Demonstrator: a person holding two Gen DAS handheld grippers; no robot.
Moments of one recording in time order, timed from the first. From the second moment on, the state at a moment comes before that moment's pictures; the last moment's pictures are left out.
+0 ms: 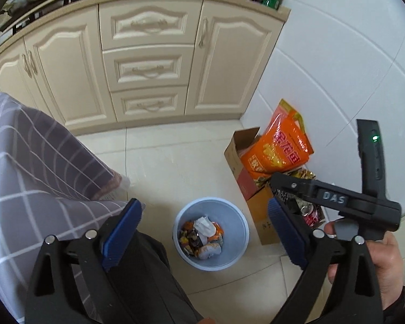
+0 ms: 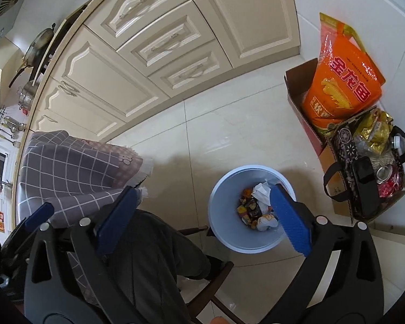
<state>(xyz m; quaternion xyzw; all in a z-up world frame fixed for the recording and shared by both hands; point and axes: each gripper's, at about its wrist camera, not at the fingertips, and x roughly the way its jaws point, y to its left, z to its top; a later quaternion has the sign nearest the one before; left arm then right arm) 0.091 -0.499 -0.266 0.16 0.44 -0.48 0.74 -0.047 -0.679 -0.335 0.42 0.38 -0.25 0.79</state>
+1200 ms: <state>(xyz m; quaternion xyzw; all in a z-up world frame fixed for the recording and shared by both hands) 0.159 -0.196 -0.075 0.06 0.22 -0.21 0.95 0.118 -0.429 -0.094 0.18 0.29 -0.04 0.94</state>
